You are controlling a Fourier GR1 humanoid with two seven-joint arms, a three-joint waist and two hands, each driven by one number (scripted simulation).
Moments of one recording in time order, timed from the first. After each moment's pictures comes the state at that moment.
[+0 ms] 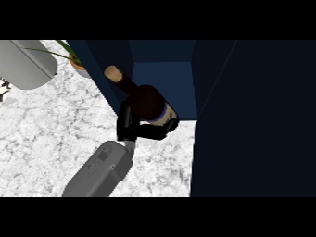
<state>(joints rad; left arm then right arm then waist) -0.52 0.00 -0.43 -0.92 0.54 0.43 -0.51 0.10 -0.03 -0.01 -2.29 -0.15 0.24 0.30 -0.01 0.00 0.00</state>
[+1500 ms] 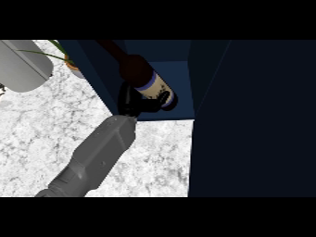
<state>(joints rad) -0.85 0.00 -0.44 -0.43 0.96 0.21 -0.69 0.11 -0.03 -0.01 -2.29 -0.18 0.25 0.30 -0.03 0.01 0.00</state>
